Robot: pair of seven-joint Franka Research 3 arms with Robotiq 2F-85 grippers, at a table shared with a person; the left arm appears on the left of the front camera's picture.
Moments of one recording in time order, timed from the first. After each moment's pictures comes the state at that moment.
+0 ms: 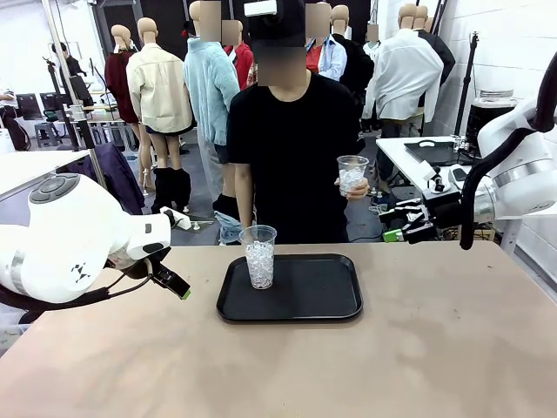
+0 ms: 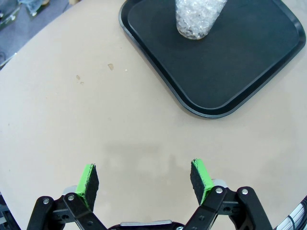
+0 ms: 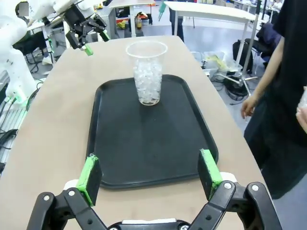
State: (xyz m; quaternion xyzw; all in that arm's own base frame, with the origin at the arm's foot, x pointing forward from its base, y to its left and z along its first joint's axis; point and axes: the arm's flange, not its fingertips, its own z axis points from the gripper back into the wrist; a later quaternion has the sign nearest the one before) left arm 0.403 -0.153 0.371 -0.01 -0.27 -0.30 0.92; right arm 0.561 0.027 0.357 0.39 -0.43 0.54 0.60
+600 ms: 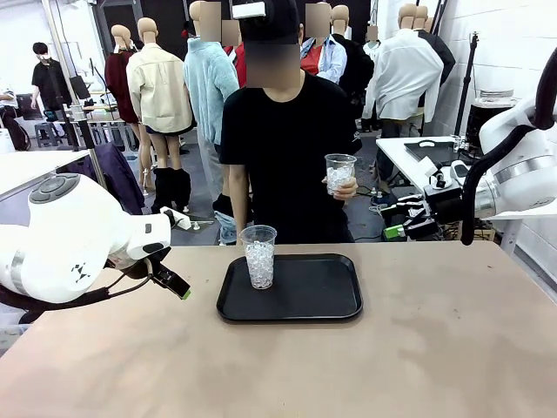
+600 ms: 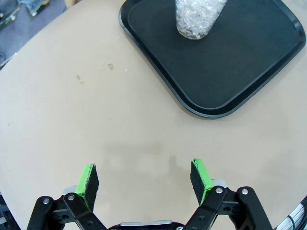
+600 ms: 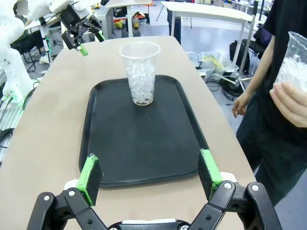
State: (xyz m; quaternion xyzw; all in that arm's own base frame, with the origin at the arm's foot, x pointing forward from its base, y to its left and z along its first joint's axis) left arm 0.403 -0.153 0.371 -0.01 -0.27 -0.30 0.92; right arm 0.569 0.023 0.360 0.38 -0.44 0.54 0.60
